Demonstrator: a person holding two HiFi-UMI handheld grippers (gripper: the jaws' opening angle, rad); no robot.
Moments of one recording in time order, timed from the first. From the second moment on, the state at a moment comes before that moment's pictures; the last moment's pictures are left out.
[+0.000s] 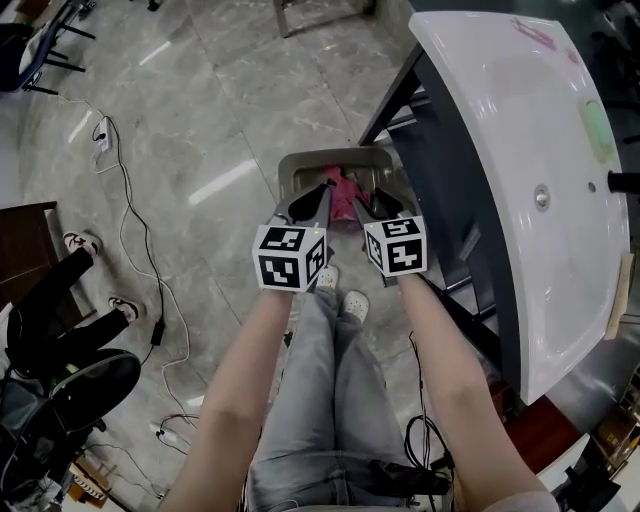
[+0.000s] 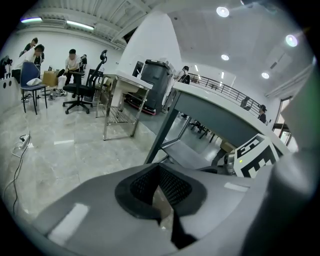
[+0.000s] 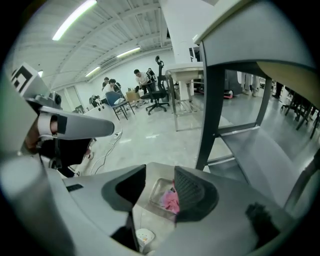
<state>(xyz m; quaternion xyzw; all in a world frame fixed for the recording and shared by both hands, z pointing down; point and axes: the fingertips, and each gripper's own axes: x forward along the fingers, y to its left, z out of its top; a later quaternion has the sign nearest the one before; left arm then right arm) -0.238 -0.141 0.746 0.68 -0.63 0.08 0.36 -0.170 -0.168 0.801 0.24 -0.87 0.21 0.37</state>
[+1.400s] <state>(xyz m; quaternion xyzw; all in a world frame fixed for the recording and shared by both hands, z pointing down) -0.162 -0.132 0.537 0.74 -0.63 0.05 0.25 -0.099 -0.138 0.530 0.29 -0.92 0.12 0.22</state>
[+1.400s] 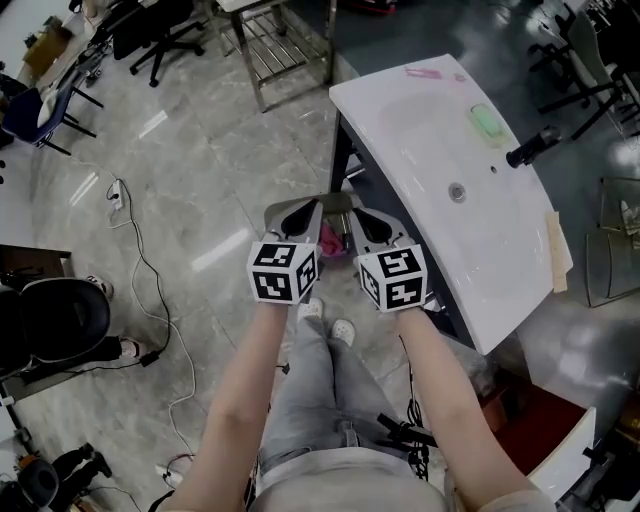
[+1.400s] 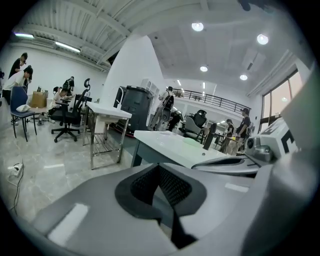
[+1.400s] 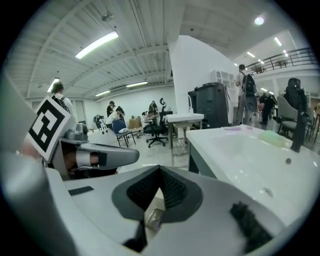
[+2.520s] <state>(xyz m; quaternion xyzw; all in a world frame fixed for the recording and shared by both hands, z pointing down) -0.076 -0.124 0.359 0.79 -0.60 -0.01 0.14 -0.005 -0.114 0.358 0.37 -0.92 0.04 0.12</state>
